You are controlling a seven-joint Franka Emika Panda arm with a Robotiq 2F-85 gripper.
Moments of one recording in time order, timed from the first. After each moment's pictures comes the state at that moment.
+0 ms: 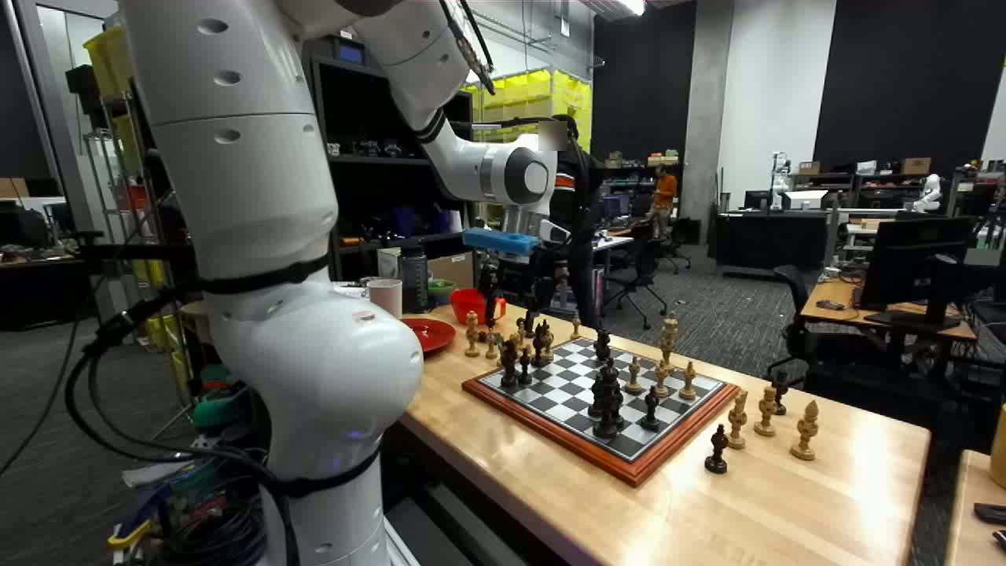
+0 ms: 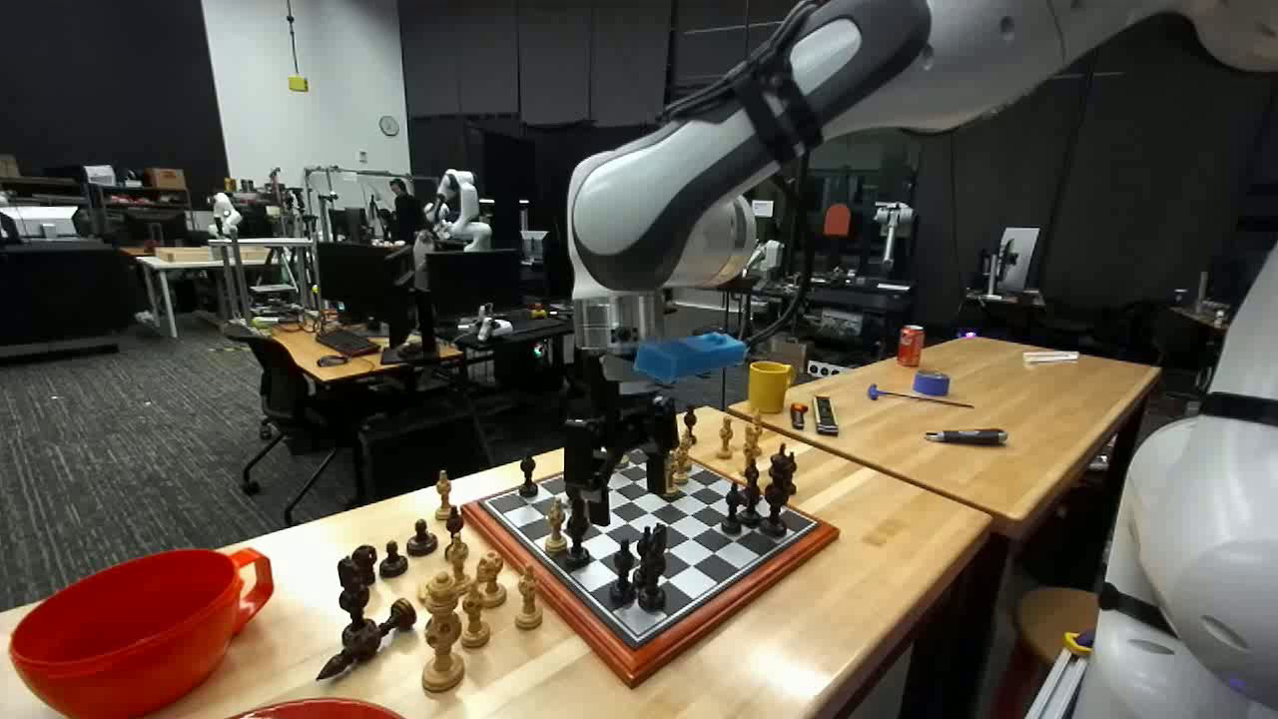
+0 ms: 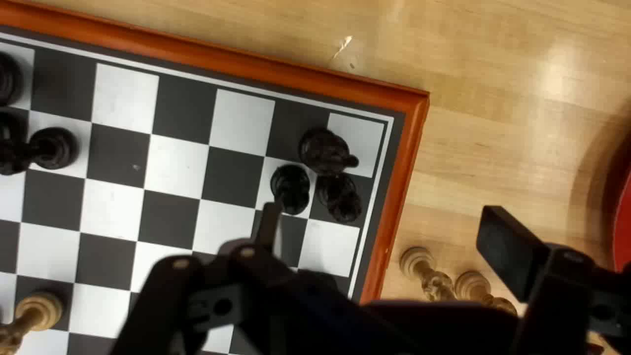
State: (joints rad) arm 0.17 -0.17 0.17 -2.36 0.13 2.04 0.05
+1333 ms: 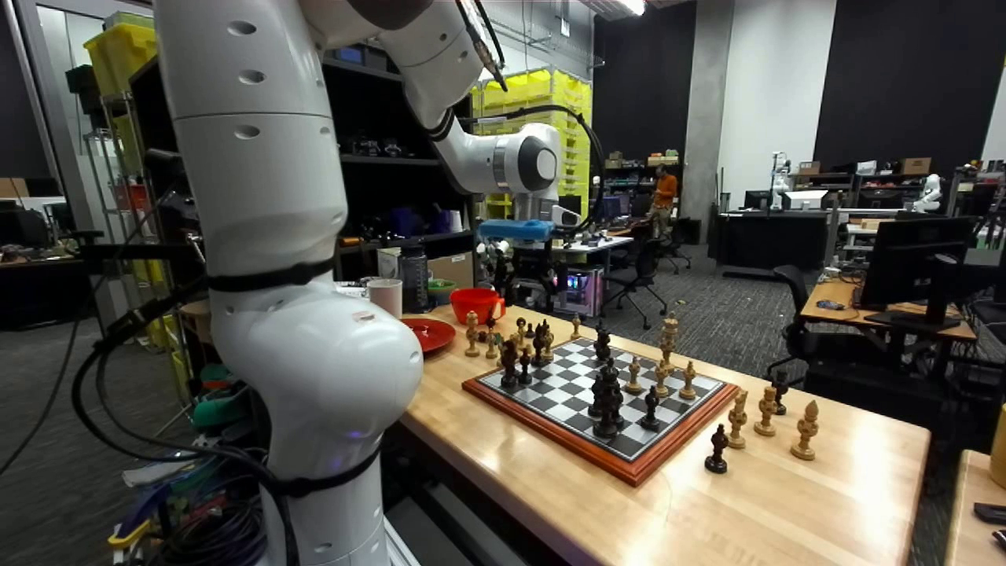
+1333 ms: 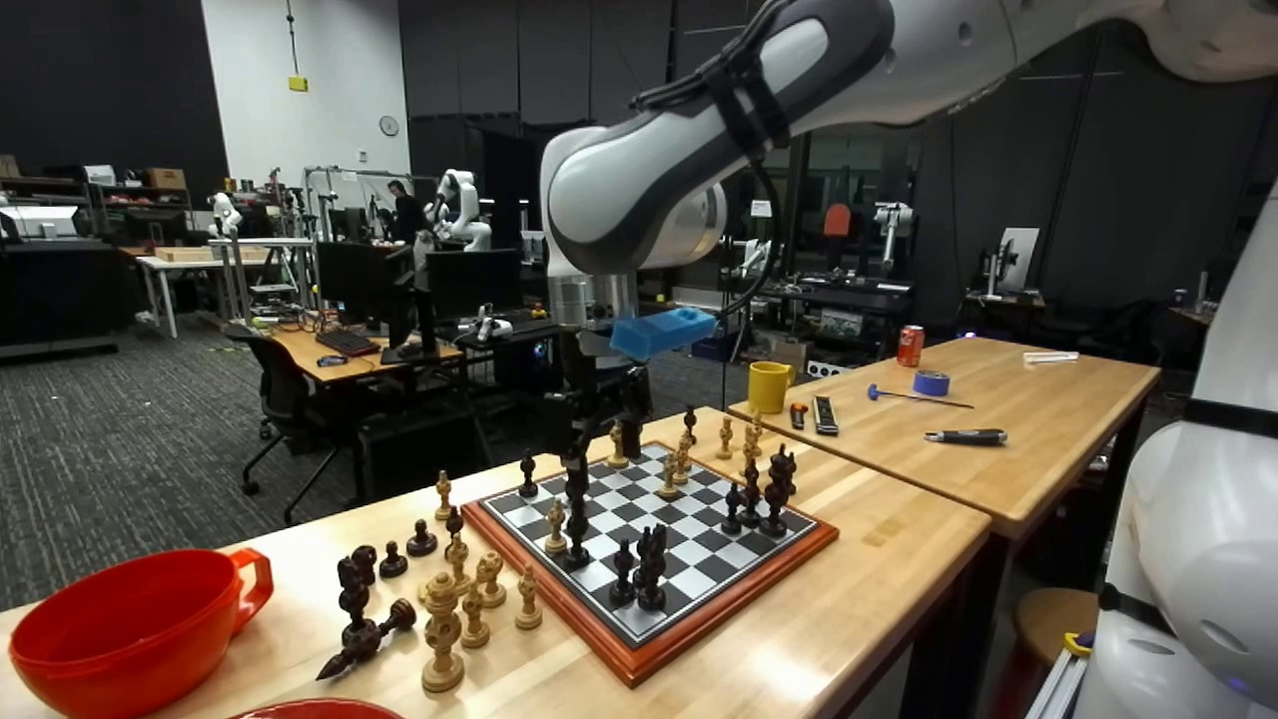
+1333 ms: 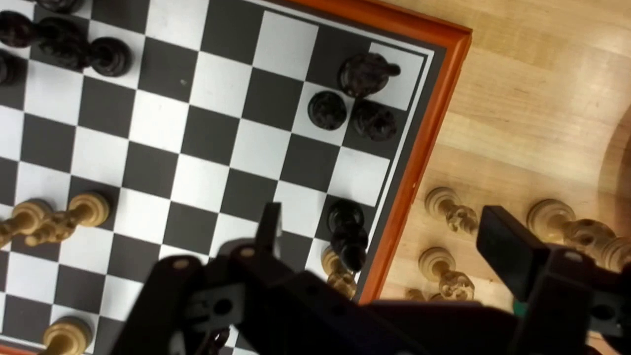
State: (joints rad) arm 0.16 -0.10 0.17 -2.23 0.01 2.03 0.05
